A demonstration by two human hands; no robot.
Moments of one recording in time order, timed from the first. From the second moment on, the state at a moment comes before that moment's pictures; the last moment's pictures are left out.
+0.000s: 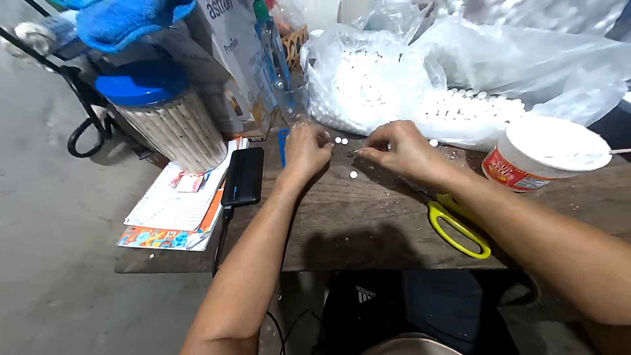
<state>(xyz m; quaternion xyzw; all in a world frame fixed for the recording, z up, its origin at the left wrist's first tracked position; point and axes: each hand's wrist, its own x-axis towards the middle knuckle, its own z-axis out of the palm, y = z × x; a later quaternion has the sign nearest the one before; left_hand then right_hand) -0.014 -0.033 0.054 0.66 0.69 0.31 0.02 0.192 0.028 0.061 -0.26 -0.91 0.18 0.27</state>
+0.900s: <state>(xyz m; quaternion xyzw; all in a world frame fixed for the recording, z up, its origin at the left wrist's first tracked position) 0.041 -0.056 0.044 0.63 0.46 0.63 -0.02 0.202 0.015 0.053 -0.26 -0.79 0.27 0.49</state>
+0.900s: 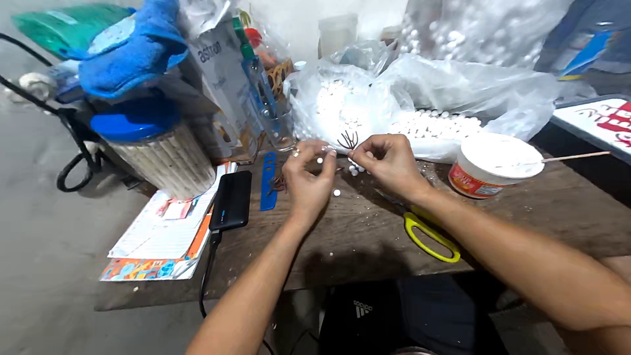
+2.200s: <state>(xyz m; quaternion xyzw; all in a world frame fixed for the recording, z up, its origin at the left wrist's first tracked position) 0.070 -0.044 0.022 0.63 0.45 0.62 0.13 0.320 -0.028 0.020 -0.36 -0.69 0.39 0.49</state>
